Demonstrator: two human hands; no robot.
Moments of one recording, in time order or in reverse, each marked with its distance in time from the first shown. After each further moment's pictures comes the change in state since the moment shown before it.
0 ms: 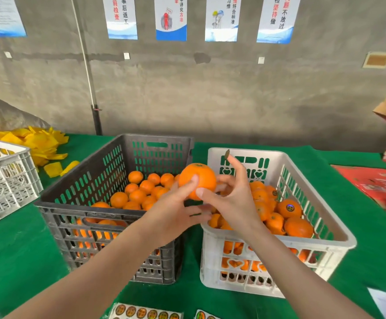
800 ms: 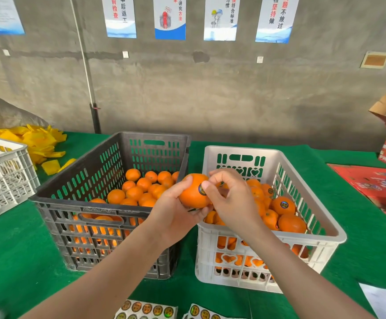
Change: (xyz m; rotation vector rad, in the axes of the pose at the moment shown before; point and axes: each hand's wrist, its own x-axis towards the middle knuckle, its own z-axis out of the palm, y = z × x) left_hand 0.003 -0.018 0.015 -0.297 0.098 0.029; right_hand -0.008 -0.004 -0.011 -0.341 0.040 -0.259
